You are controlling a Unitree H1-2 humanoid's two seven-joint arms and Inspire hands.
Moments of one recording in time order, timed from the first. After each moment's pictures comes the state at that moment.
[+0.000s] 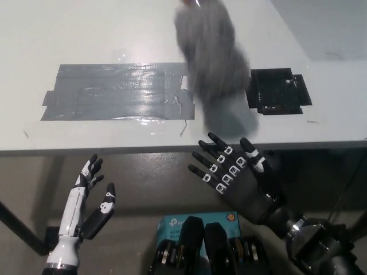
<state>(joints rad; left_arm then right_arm) -0.11 0.15 0.00 0.26 0.18 -0.43 0.06 -0.27 -0.12 0.20 -0.04 1.23 0.44 0.12</state>
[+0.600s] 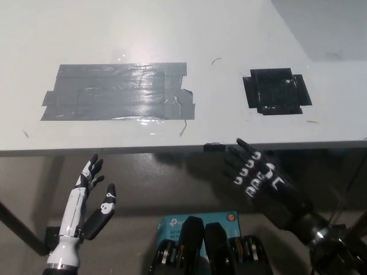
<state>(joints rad) -0.11 0.15 0.00 0.26 0.18 -0.43 0.06 -0.21 -0.20 0.18 -0.01 0.87 0.27 0.23</state>
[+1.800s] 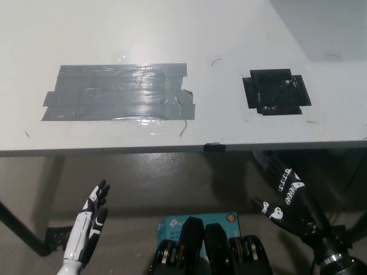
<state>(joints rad) -0.02 0.17 -0.05 0.26 0.20 -0.43 0.06 -0.09 -0.17 0.16 0.04 0.17 -0.11 0.12</state>
